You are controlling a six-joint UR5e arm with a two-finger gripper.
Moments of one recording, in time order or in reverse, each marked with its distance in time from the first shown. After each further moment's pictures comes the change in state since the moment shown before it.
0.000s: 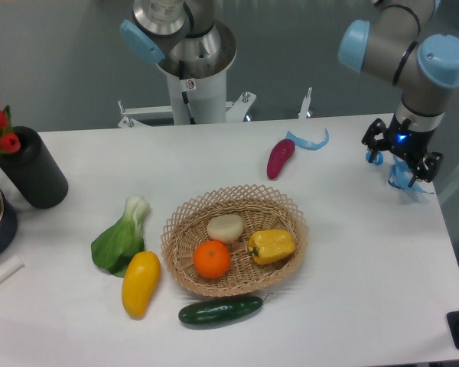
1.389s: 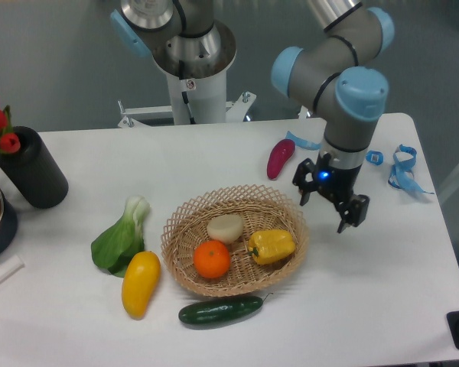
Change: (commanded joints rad) arm -0.279 -0.001 -0.106 0.158 -0.135 -0.173
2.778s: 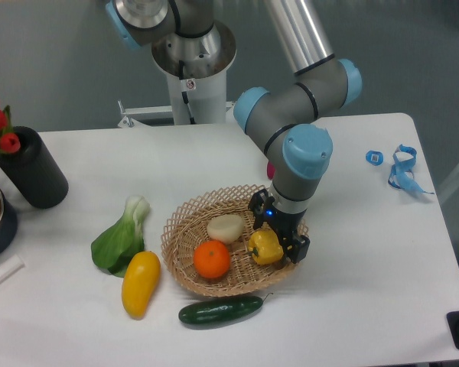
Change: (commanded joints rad) arm -0.127 -0.097 0.009 0.000 0.086 0.012
